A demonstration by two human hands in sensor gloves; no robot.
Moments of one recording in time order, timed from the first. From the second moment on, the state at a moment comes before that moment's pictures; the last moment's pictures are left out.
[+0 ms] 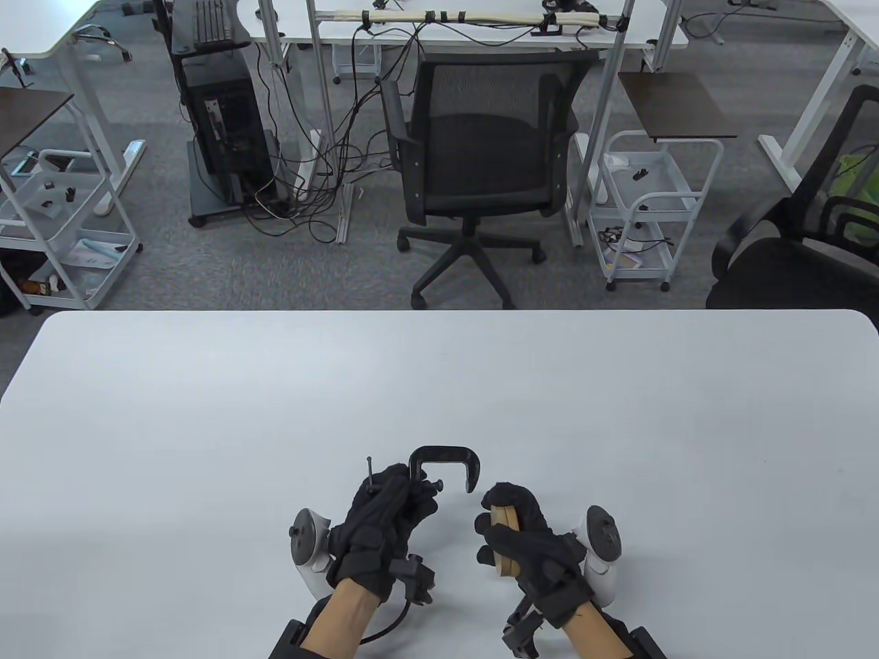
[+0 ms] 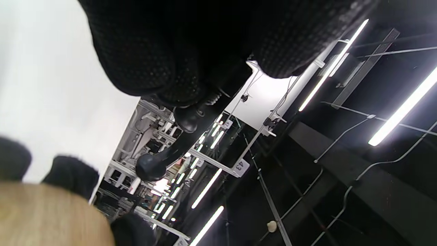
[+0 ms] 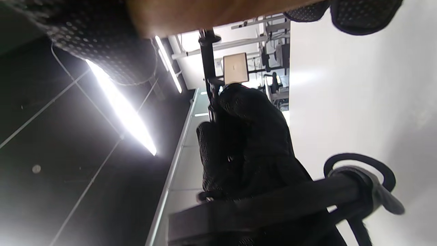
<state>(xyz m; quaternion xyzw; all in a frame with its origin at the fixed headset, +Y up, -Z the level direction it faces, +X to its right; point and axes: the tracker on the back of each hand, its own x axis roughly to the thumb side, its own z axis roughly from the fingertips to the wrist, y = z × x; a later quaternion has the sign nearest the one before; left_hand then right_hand) -0.134 -0.819 -0.332 0.00 0.00 0.87 0.49 0.128 -0.800 -0.320 0.18 0.14 0.62 0.75</state>
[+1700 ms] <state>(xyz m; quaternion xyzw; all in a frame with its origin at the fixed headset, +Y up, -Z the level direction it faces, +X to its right) -0.137 -0.809 -0.336 -0.10 -0.15 0.67 0.72 0.145 -0.802 -0.317 0.10 0.10 0.62 0.78</state>
